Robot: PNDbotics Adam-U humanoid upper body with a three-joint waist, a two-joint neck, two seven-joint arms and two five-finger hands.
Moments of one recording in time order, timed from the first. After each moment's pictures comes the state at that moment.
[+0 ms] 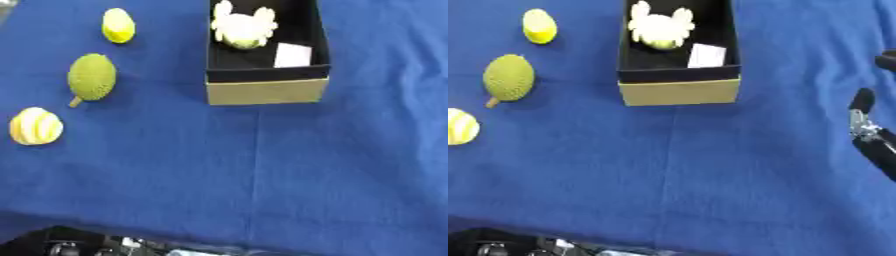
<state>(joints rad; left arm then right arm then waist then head) 0.02 1.19 0.00 -1.82 -0.36 -0.10 -0.28 0.07 -0.75 0.01 -1.99 0.65 -0.20 -0.64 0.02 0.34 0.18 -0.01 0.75</state>
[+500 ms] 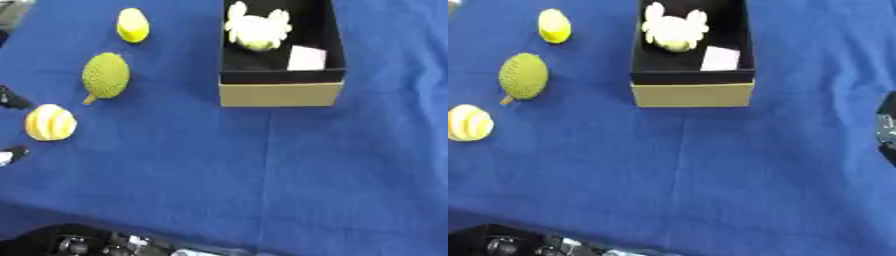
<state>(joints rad) -0.07 1.21 -0.08 -1.78 -0.34 -0.13 -0.31 0.04 -0.74 0.01 -1.99 0.60 -0.21 -0.61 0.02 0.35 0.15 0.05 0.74</state>
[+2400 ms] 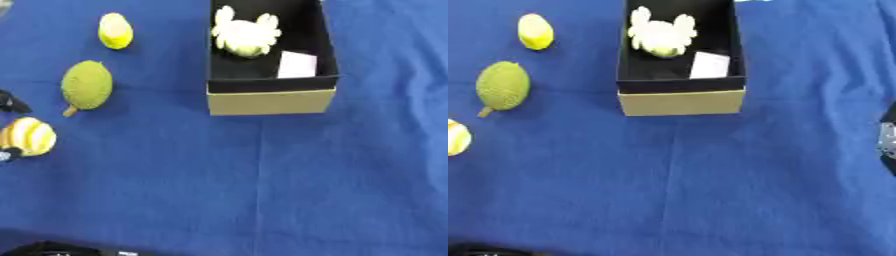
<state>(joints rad) -0.27 1.13 -0.15 -1.52 -0.41 -0.11 -0.42 -0.01 -0.66 0.01 -1.99 0.54 -0.21 -0.59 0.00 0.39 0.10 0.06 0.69</state>
